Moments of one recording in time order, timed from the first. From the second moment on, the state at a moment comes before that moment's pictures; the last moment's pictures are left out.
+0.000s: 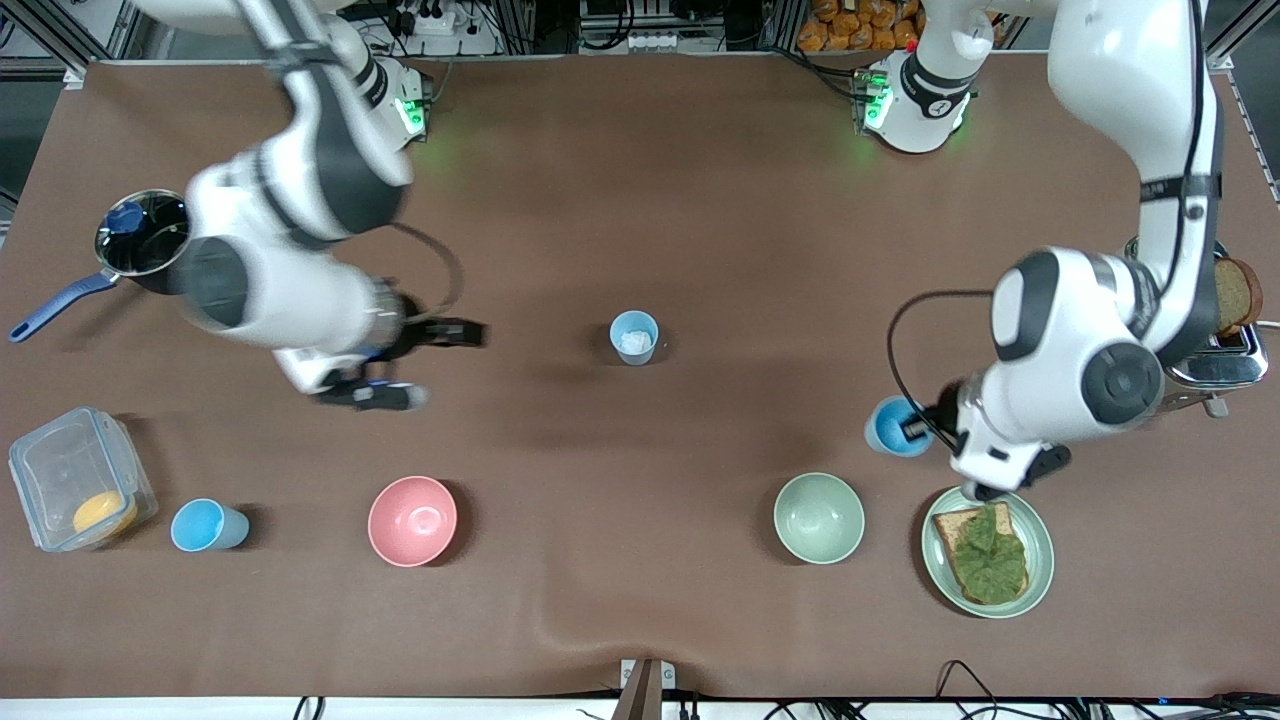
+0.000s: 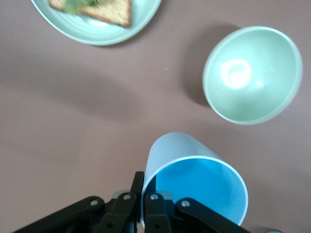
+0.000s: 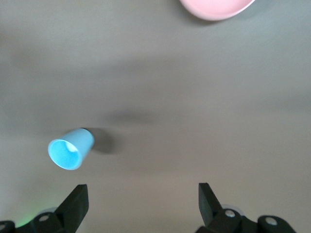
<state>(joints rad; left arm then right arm) -0.26 0.45 0.01 -1.56 -0.14 1.92 -0.61 0.29 0.33 -0.03 -1.54 0.29 1.68 0.24</state>
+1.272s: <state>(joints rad) -0.62 0.39 -0.19 -1.76 -0.05 2.19 -1.18 0.01 -0.01 -0.01 -1.79 0.05 1.81 -0.05</state>
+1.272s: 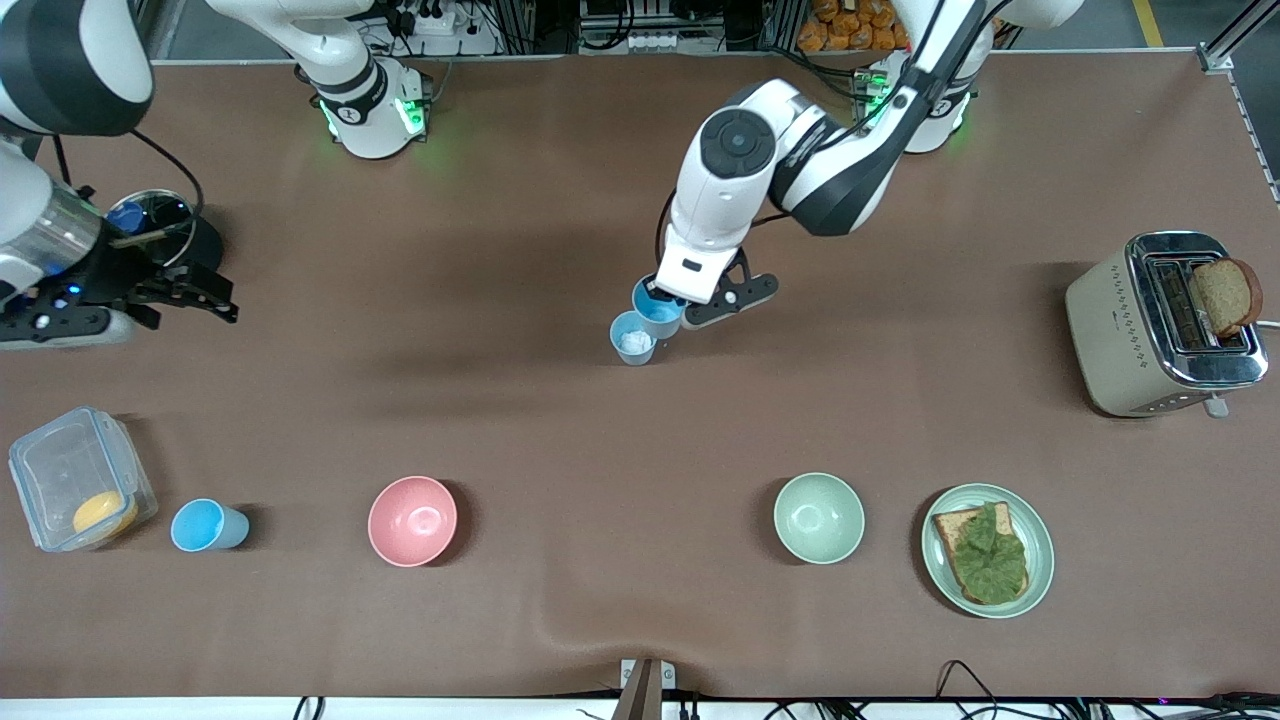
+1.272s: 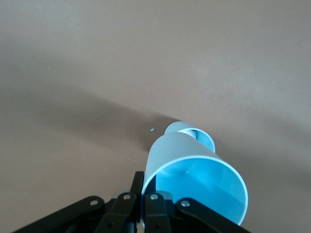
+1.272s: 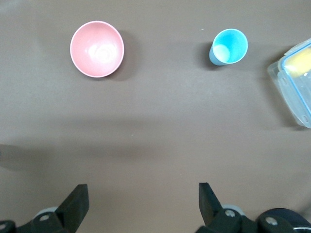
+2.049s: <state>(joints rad) -0.66 0.50 -0.19 -1.71 -0.05 2.24 -1.18 0.02 -0.02 0.01 -1.68 0.02 1.59 -0.05</state>
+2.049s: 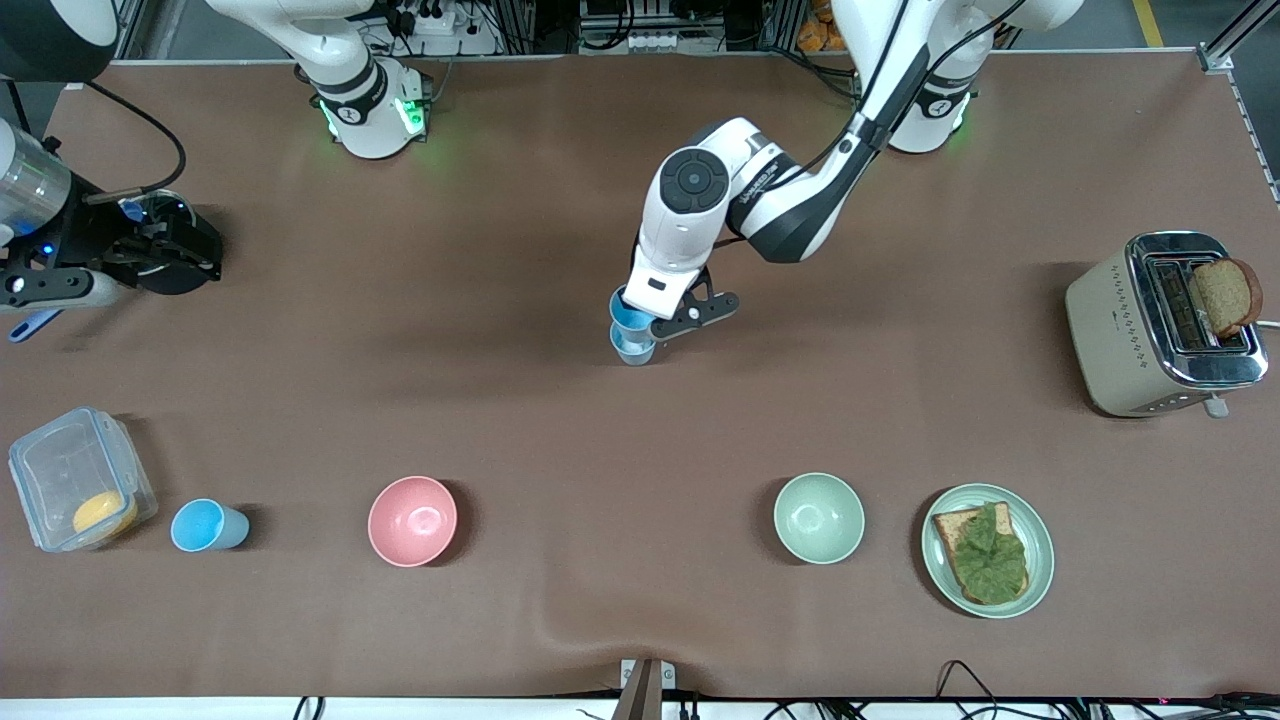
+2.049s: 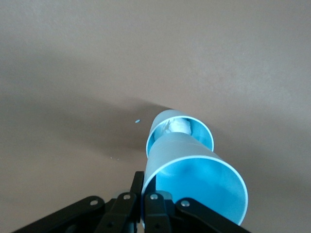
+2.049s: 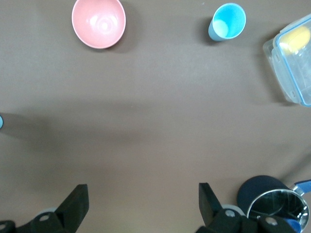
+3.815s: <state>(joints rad) -0.24 0.22 -0.16 -1.64 -0.05 1.93 -0.80 0.03 -0.02 0.01 -1.65 0.02 1.60 -0.05</state>
